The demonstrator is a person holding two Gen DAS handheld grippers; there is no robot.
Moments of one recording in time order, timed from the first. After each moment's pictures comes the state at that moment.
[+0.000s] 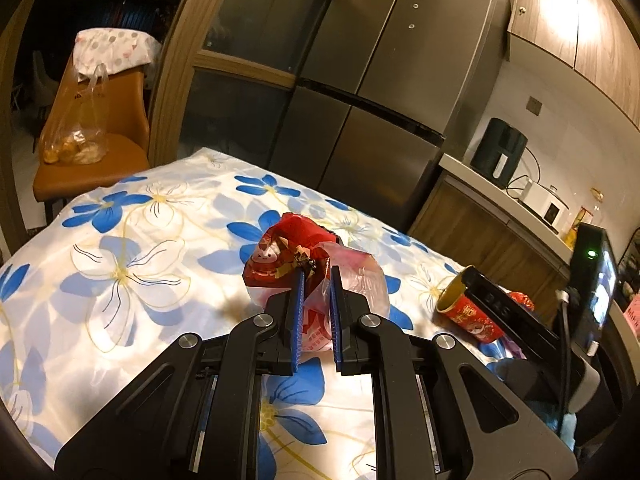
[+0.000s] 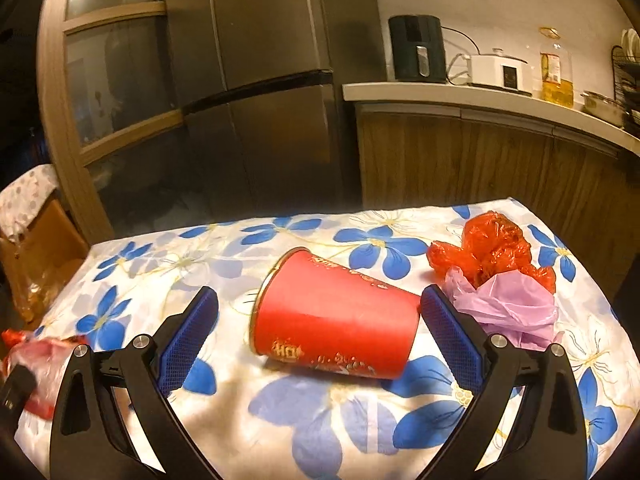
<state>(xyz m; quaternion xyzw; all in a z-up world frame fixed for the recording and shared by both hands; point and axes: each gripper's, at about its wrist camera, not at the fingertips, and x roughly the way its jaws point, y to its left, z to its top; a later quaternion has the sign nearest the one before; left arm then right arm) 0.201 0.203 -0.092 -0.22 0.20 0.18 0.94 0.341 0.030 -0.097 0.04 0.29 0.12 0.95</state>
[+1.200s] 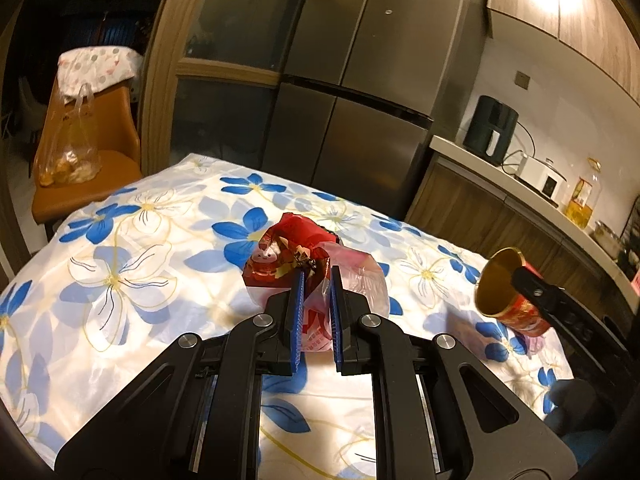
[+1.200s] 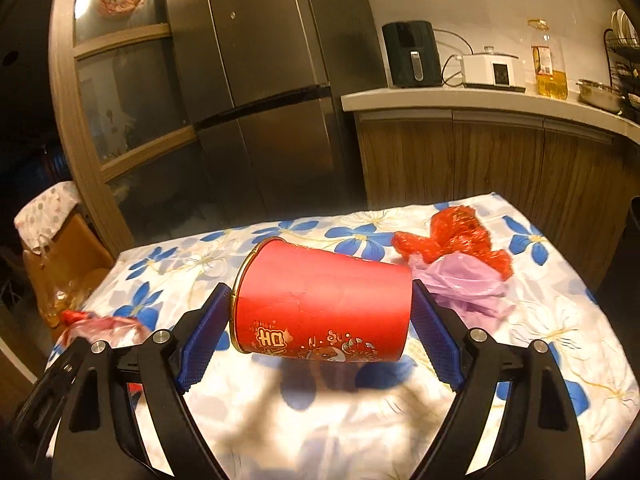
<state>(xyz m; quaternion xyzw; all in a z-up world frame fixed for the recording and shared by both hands) 0.204 0.179 -0.086 -0.18 0.21 0.17 0.95 0.279 -0.024 -0.068 0.07 0.26 0.16 0.95</state>
